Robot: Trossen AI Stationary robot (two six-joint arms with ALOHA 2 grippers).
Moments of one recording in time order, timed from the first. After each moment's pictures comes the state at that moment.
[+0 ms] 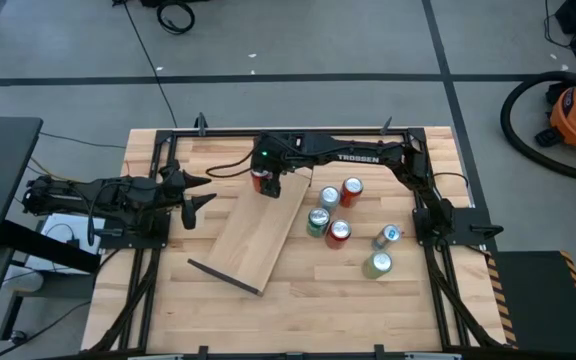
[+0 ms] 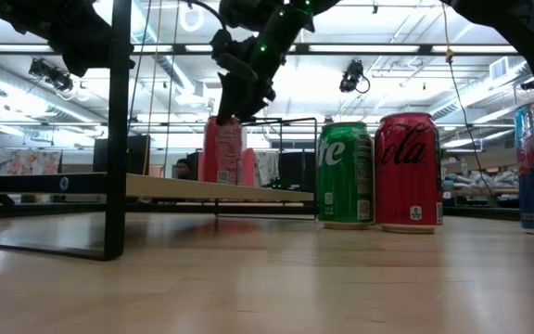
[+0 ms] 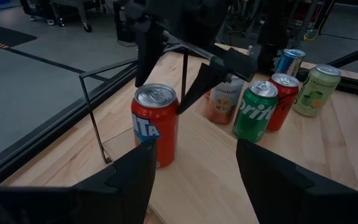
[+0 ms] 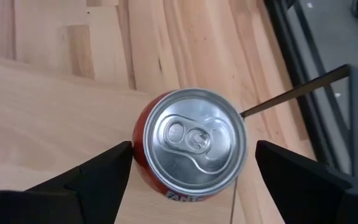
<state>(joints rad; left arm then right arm) -0.14 0.42 0.52 -0.42 -0.49 -0.24 -0.20 2.14 2.04 -0.82 0.14 -0.09</state>
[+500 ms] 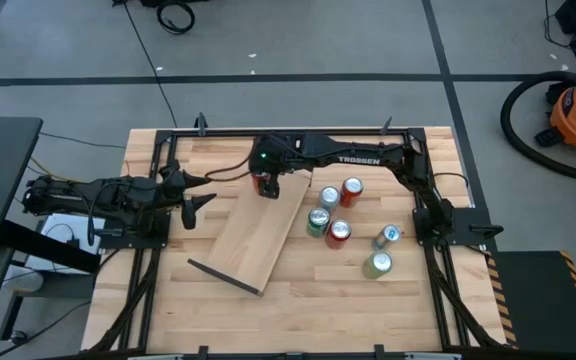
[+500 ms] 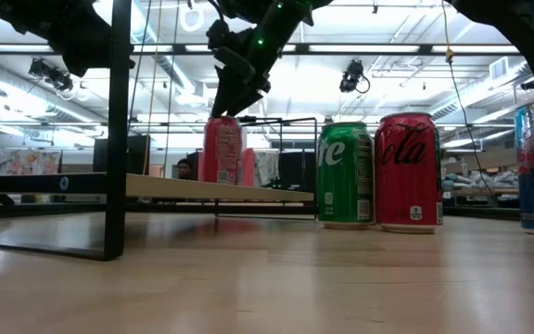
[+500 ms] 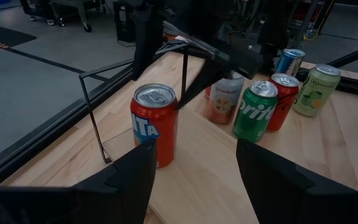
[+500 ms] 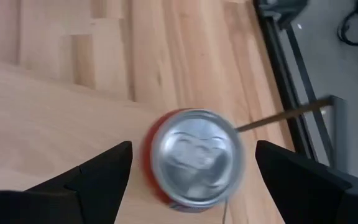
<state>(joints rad) -0.14 0.42 0.52 -0.42 -0.49 -0.24 -0.18 2.14 2.06 -0.80 0.17 -0.14</state>
